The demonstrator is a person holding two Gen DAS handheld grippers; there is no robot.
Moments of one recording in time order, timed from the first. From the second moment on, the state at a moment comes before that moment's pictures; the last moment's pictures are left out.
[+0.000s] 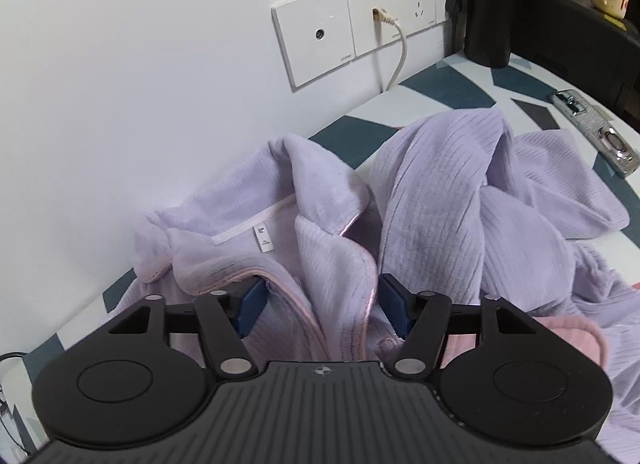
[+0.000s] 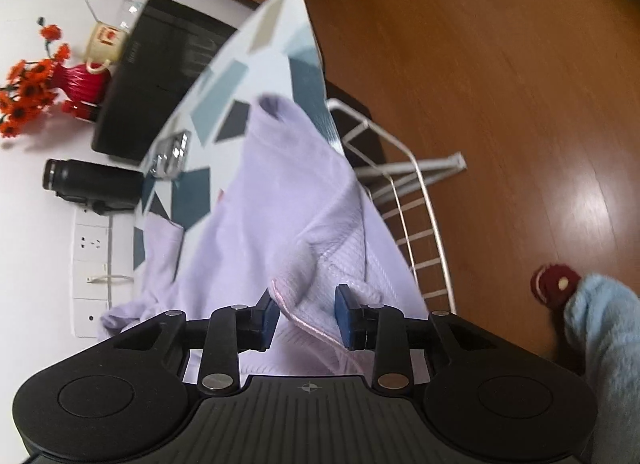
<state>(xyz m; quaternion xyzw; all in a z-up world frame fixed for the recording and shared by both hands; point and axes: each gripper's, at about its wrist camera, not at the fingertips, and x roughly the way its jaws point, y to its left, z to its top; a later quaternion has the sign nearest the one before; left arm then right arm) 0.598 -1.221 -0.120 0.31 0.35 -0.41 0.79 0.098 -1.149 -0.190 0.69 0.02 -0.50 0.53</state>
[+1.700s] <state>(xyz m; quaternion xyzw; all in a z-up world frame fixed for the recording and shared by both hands) 0.627 -1.256 0.053 0.02 0.31 -0.54 0.78 0.074 -1.240 -0.055 0.61 -0.20 -0.53 0.56</state>
